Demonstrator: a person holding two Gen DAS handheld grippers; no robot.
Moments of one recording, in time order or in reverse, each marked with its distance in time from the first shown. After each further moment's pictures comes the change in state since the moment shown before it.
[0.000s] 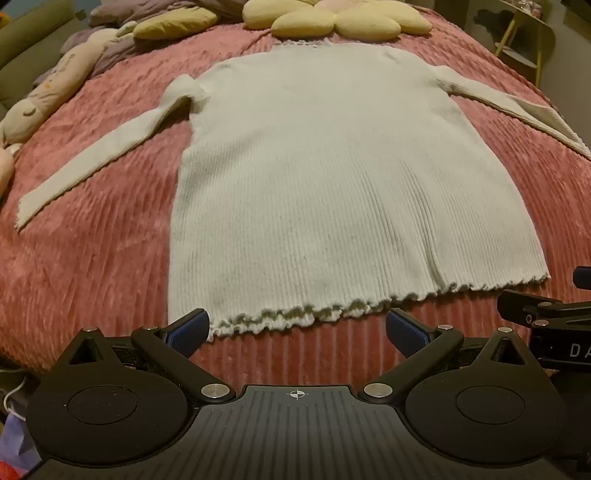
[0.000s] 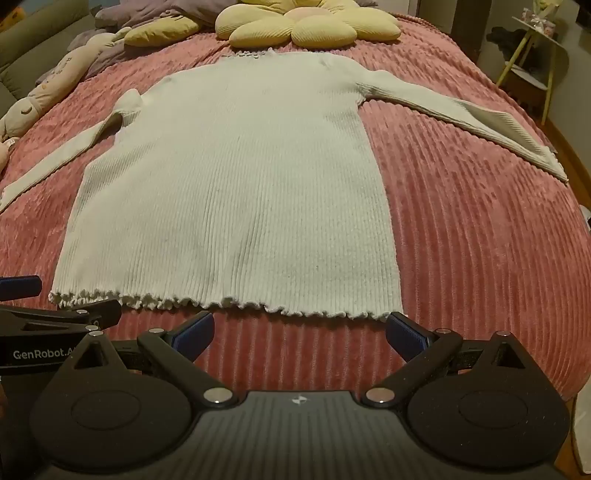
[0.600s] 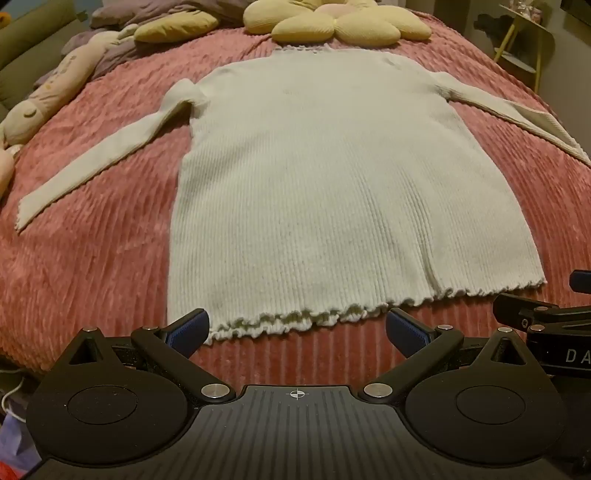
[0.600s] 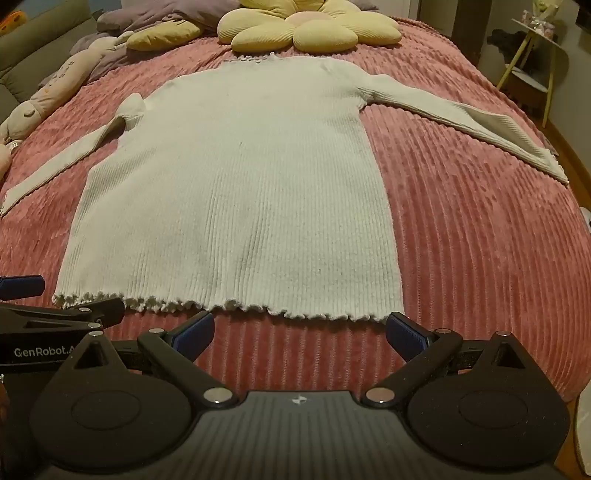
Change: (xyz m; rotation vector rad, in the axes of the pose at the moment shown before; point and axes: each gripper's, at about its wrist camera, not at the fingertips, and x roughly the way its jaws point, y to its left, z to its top) left arm -0.004 0.000 0.002 -0.011 -0.014 -0.009; right arm -0.003 -0.001 0.000 -0.001 -0.016 0.005
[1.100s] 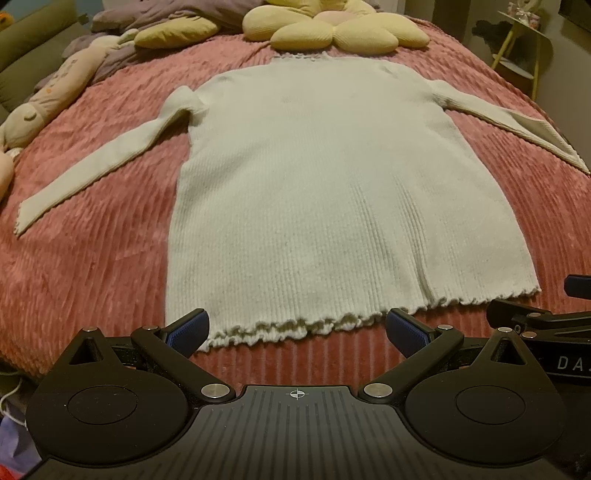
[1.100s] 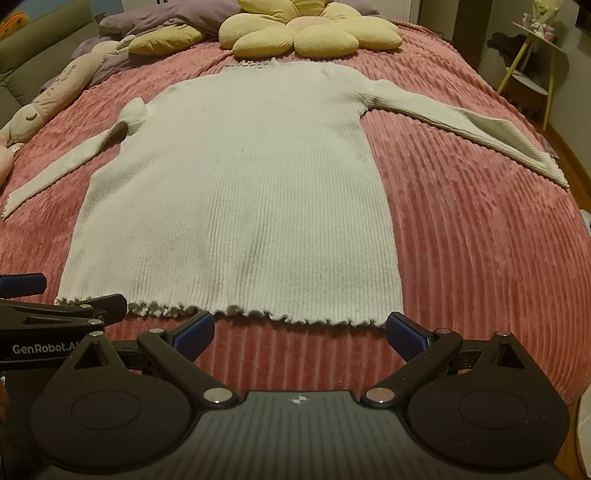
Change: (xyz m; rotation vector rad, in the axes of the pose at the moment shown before) left arm -0.004 -0.002 0.003 -0.002 -0.022 -0.008; right arm -0.003 0.000 0.001 -0.001 -0.015 0.005
